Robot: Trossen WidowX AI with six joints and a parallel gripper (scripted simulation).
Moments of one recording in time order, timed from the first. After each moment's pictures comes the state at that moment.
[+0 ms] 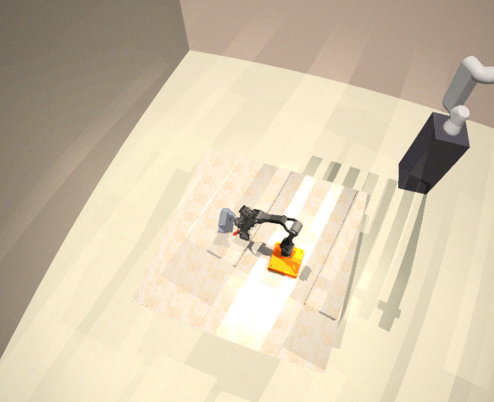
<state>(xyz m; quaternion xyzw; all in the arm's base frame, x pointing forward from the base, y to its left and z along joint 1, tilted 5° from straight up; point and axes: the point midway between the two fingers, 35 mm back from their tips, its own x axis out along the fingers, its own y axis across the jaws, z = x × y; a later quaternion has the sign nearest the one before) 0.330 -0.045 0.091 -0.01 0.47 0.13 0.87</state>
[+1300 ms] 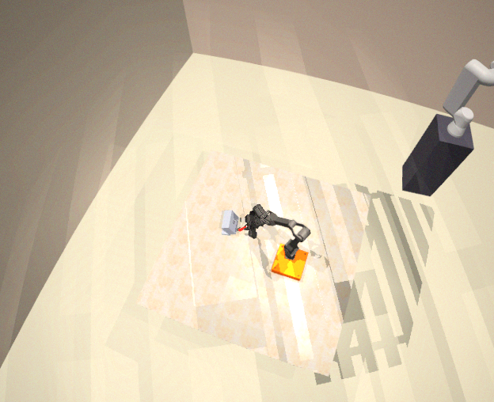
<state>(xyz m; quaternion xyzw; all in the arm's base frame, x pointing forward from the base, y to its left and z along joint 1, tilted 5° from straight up) 0.316 -0.085 0.098 0.00 0.37 0.10 0.93</state>
